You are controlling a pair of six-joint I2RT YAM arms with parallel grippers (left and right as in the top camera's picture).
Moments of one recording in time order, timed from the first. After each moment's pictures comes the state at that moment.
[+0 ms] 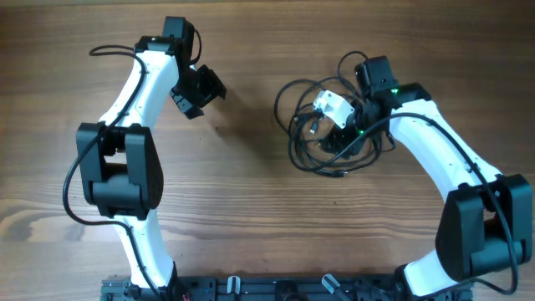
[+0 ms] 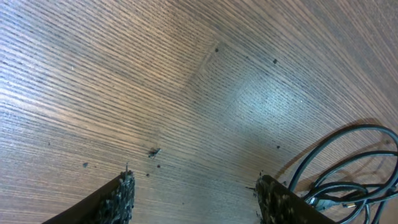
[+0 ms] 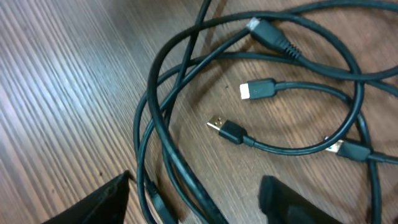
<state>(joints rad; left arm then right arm) -0.11 2.11 1.70 -1.04 0.25 -0.69 0.24 1.73 1.20 -0.83 -0.37 -0.75</state>
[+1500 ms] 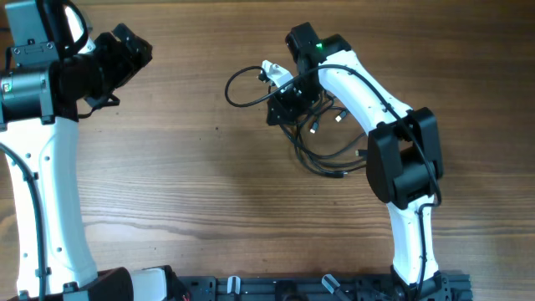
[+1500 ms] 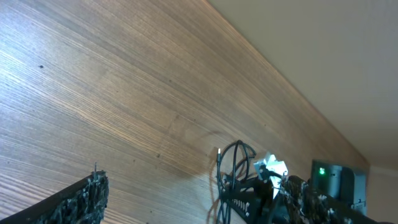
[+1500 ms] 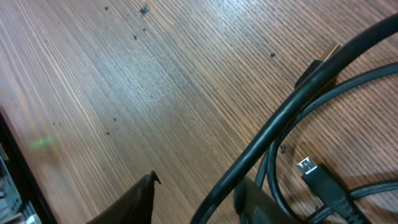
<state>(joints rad) 0.14 1.52 1.79 -1.17 0.25 -0.56 0.43 2.28 1.90 -1.11 -0.54 -0.32</state>
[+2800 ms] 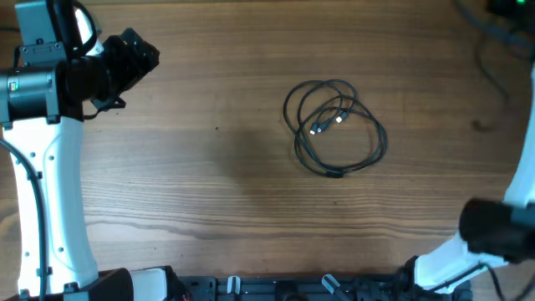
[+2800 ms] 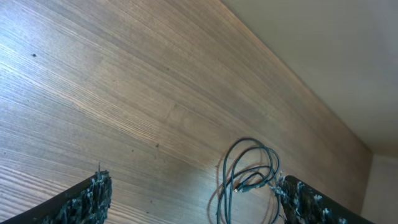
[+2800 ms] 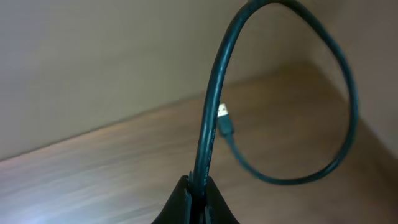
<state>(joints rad) 0.11 1.52 1.79 -1.19 0.25 -0.56 -0.27 1.83 2.13 -0.93 0.03 0.09</state>
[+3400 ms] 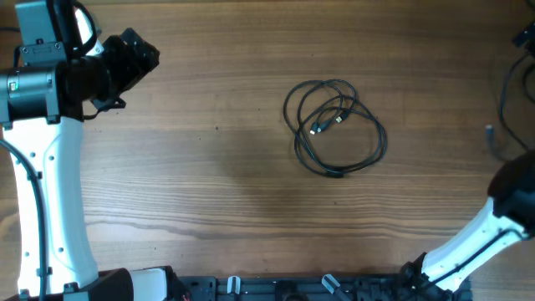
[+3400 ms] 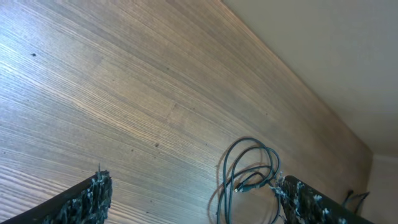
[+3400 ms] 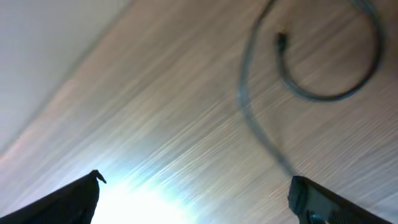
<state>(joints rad) 0.11 1.52 1.79 -1.20 0.25 -0.56 -0.58 2.11 2.13 -1.00 -0.26 0.24</state>
